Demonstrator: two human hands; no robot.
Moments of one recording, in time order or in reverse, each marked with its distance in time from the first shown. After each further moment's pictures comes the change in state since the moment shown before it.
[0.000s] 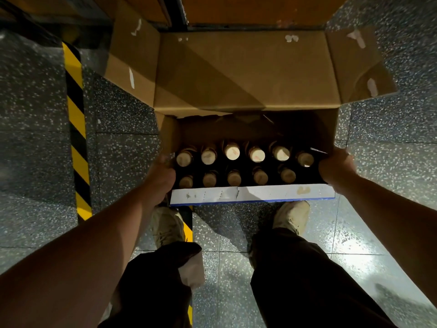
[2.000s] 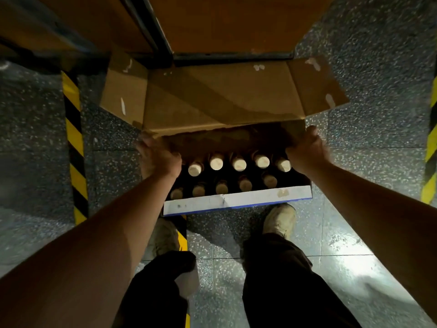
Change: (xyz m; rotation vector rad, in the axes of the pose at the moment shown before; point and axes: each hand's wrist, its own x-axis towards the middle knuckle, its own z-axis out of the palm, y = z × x) left_hand -0.028 0.101 0.007 0.512 0.363 0.090; right_hand -0.016 -0.061 -0.039 -0.144 -0.016 -0.133
